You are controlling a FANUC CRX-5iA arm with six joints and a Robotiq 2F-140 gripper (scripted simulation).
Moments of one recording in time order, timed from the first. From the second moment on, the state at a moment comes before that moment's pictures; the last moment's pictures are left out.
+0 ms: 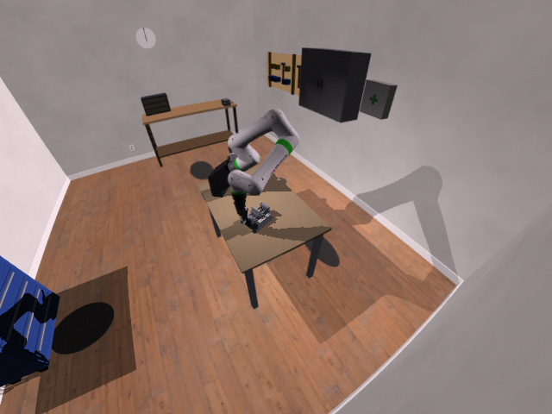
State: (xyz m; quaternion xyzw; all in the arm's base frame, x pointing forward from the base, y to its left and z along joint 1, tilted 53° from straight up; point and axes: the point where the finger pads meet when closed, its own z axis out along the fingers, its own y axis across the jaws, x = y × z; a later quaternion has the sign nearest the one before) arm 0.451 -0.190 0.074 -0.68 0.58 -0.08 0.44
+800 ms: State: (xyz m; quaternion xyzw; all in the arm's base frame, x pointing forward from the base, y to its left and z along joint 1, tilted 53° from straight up) arm 0.488 -0.174 0.069 -0.68 0.58 -0.08 0.44
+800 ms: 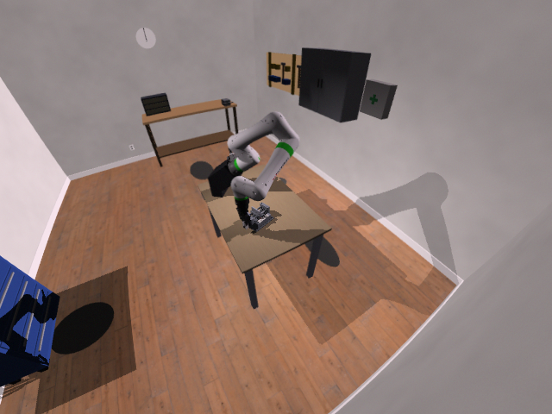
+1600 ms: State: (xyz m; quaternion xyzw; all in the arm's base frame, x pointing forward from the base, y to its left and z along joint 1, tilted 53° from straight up) arm 0.482 -0.156 0.027 -0.68 0.58 -0.08 0.44
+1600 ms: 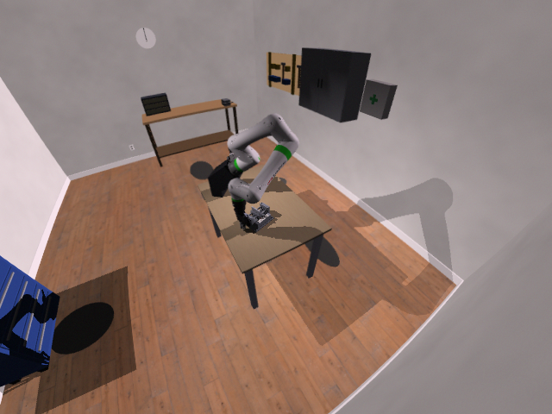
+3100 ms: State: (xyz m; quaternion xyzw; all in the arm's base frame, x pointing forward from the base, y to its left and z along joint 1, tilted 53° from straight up) arm 0.437 -0.171 0.025 -0.68 0.58 -0.08 0.44
